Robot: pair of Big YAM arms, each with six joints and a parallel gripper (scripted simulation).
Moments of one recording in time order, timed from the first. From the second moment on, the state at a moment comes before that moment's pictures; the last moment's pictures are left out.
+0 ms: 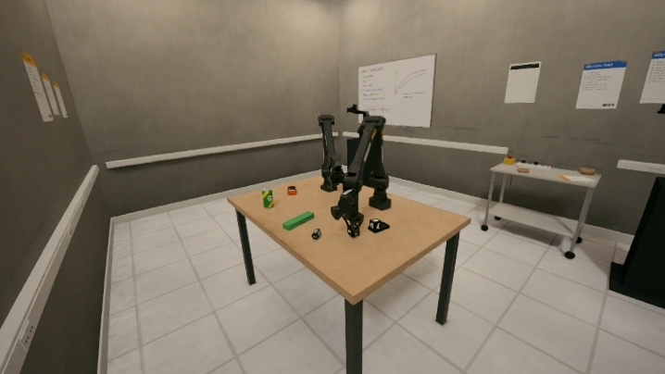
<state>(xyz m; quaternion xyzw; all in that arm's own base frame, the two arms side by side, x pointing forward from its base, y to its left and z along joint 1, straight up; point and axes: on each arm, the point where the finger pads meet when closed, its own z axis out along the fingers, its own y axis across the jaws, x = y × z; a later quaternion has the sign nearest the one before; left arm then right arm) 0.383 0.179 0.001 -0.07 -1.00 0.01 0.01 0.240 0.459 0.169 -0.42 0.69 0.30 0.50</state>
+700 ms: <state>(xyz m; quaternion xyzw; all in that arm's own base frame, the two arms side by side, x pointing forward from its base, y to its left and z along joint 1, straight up) 0.390 0.176 -0.002 0.17 -0.98 0.01 0.01 0.240 0.459 0.169 -0.42 0.69 0.30 0.50</state>
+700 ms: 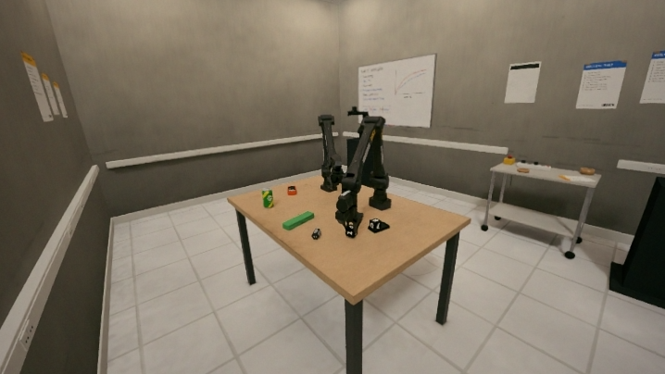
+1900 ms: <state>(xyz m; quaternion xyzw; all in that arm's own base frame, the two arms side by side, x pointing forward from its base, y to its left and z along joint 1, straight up) 0.390 0.182 -0.002 0.71 -0.70 0.00 0.01 0.240 0.459 0.169 -0.42 0.69 0.30 0.50</state>
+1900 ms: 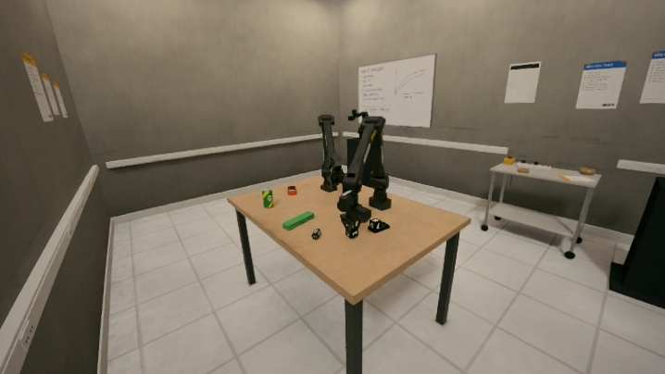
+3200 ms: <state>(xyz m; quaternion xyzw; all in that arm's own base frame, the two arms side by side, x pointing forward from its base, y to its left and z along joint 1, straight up) 0.401 0.184 -0.005 0.72 -0.69 0.00 0.00 0.240 0.459 0.169 -0.42 0.69 0.30 0.50</state>
